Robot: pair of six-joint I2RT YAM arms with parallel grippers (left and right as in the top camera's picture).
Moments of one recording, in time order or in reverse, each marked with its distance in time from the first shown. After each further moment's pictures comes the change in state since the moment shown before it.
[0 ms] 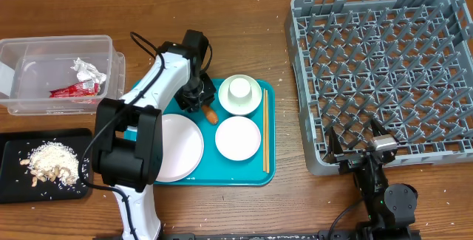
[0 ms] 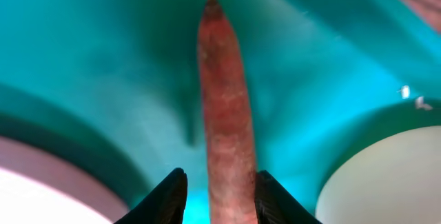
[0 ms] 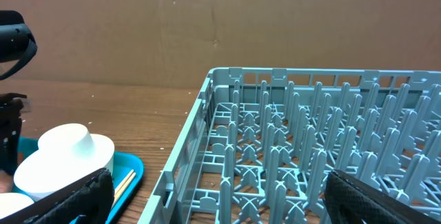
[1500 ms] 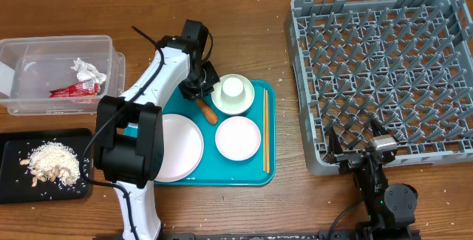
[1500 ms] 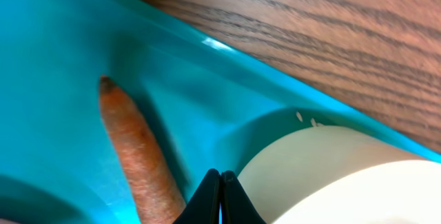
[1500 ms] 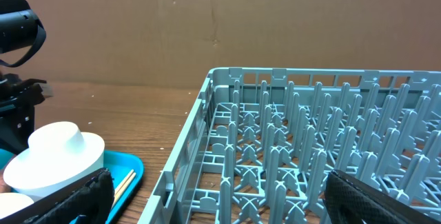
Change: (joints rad) left arm 0.007 0.031 0.077 0.072 0.071 0.079; right arm 0.000 0.000 0.000 0.000 0.000 0.000
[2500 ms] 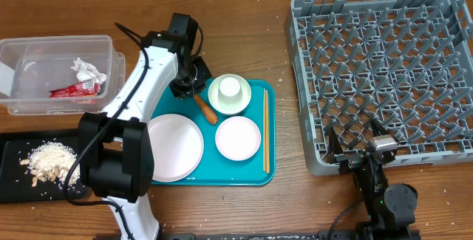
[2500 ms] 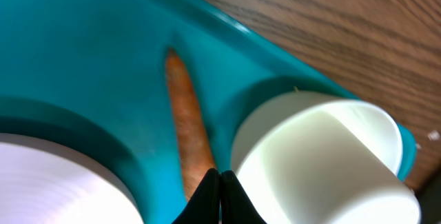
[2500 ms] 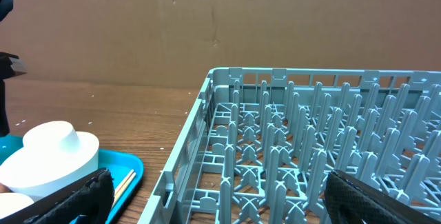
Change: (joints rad) left arm 0.037 -0.121 0.001 -0.096 -0.032 -0.023; right arm 0.000 0.000 0.000 0.000 0.000 0.000
